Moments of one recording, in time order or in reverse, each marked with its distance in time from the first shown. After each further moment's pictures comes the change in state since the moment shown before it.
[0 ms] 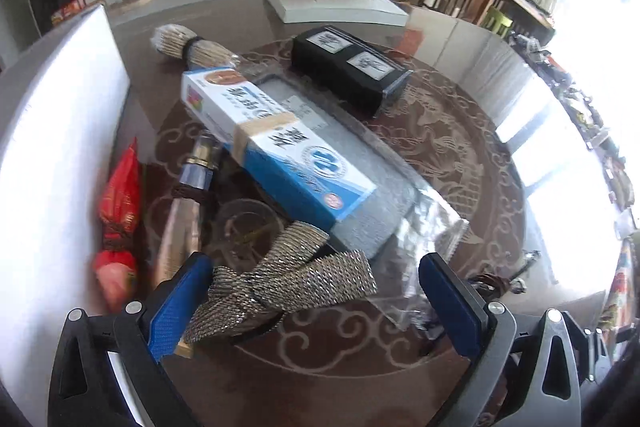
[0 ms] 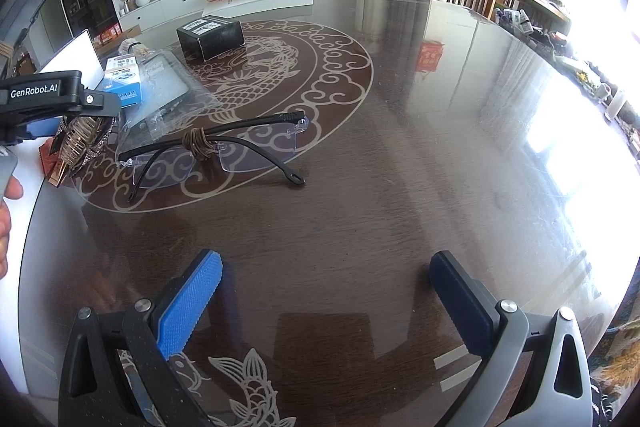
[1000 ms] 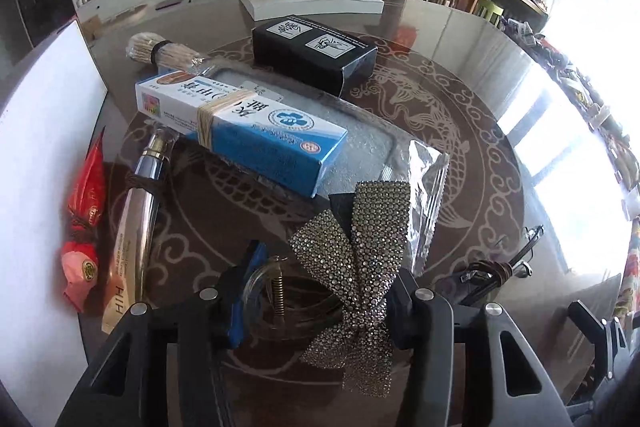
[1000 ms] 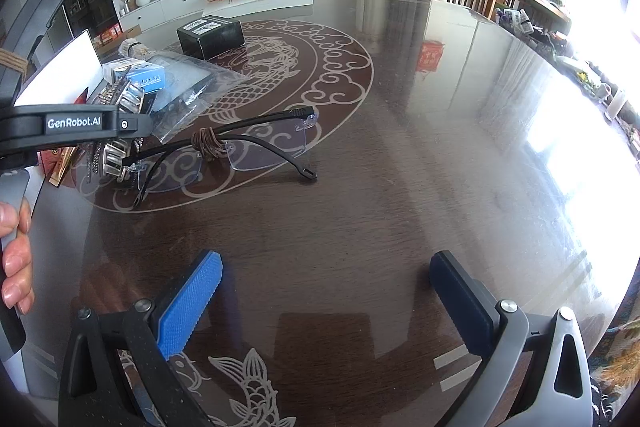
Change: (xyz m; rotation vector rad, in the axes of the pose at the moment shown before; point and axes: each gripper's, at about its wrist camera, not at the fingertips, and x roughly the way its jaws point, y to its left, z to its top) left arm 0.010 -0.024 -0.017 0.057 -0.020 0.078; right arm 0.001 0.001 0.000 0.000 0.000 0.000
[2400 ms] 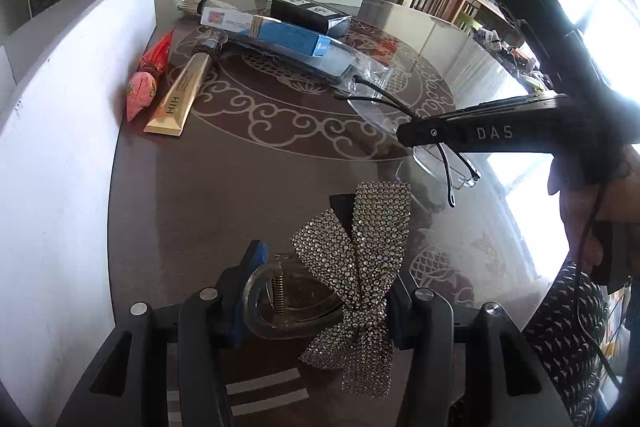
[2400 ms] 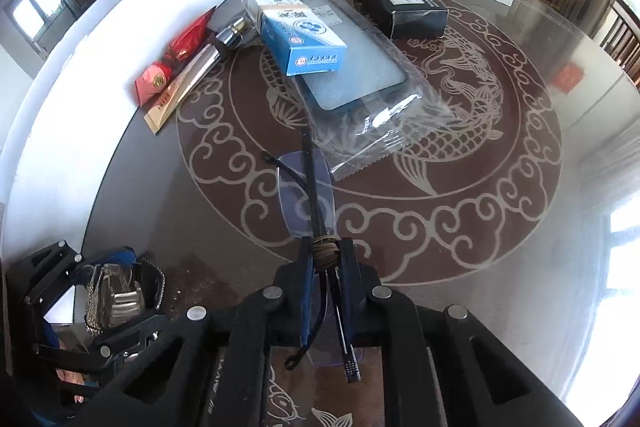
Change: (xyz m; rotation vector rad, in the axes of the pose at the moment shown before) left arm -0.080 0.010 -0.125 -0.050 -0.051 -0.108; right arm 0.025 0.079 0.075 -0.427 0.274 0.331
